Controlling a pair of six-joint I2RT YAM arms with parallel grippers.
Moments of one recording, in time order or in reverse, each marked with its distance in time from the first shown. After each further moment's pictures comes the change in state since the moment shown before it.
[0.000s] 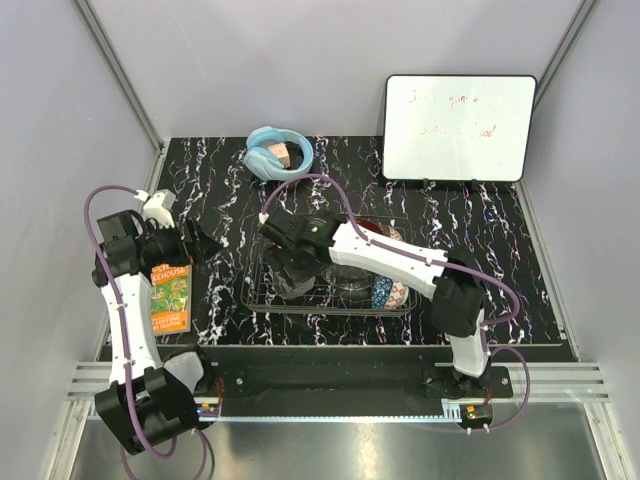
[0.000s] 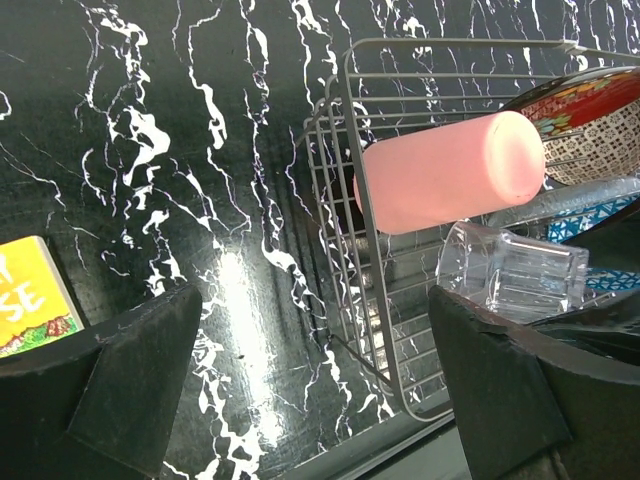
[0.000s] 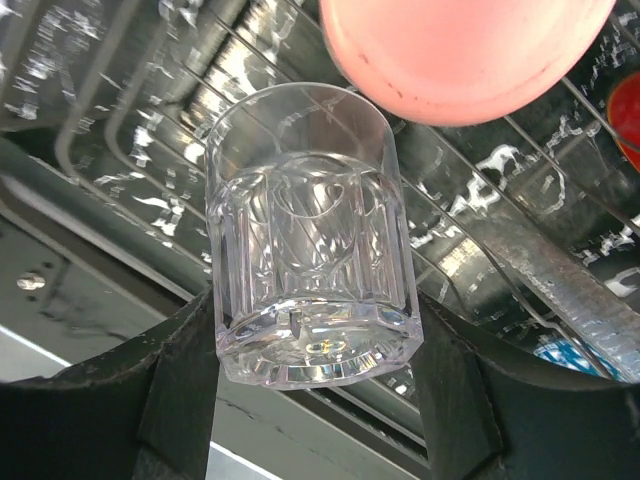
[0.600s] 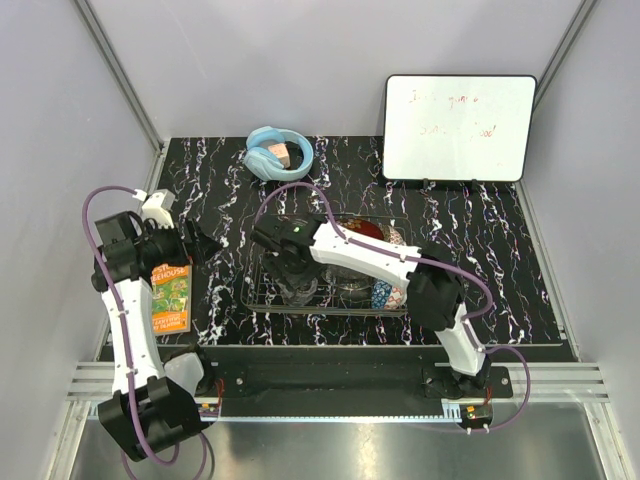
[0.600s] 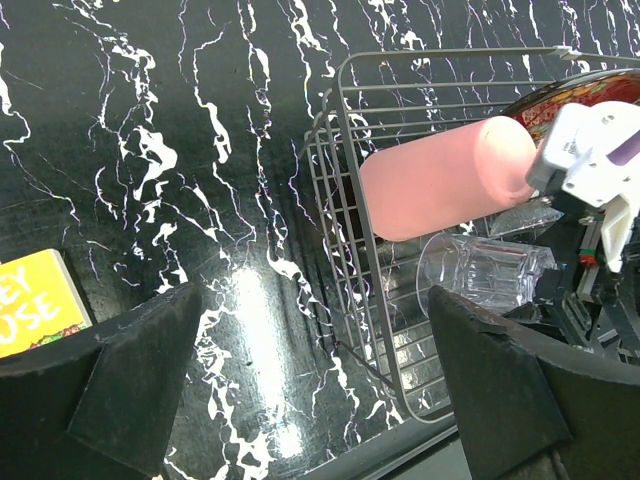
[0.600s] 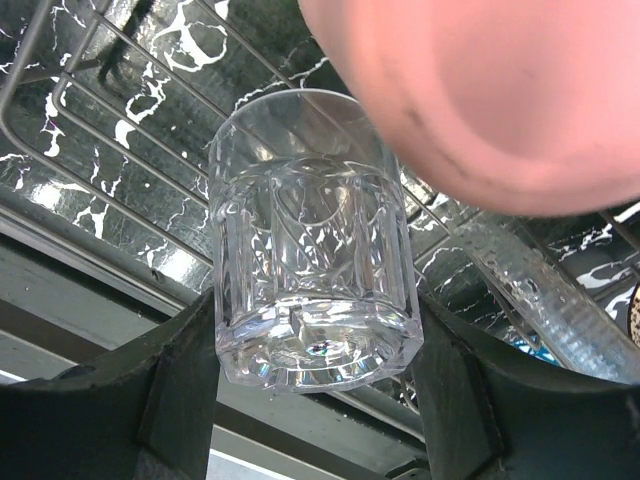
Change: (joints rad) left arm 0.000 -0.039 -0.001 0.014 -0.001 0.010; right arm 0.006 0.163 0.131 -0.157 0.024 -0.074
